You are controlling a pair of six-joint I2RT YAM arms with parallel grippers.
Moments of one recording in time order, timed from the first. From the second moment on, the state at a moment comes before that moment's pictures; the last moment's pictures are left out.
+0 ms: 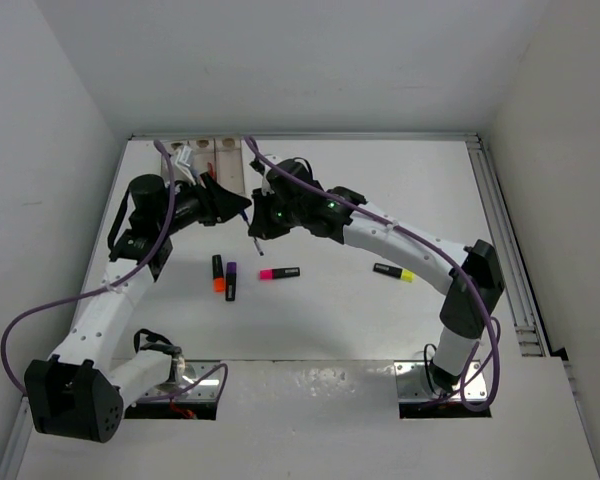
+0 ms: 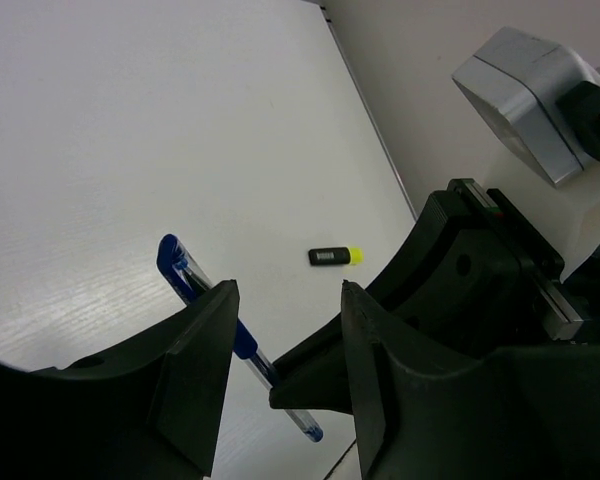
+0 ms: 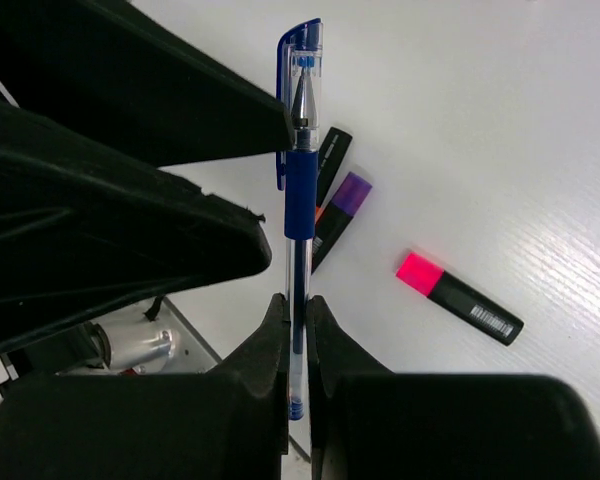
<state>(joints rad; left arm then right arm) -0.12 1.03 0.85 -0.02 0.63 -0.61 0.90 1.77 1.59 -0.47 -0.08 0.47</state>
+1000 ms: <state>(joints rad) -0.14 1.12 0.92 -0.10 0.64 -0.63 0.91 1.77 1.65 -0.49 0.00 0.46</state>
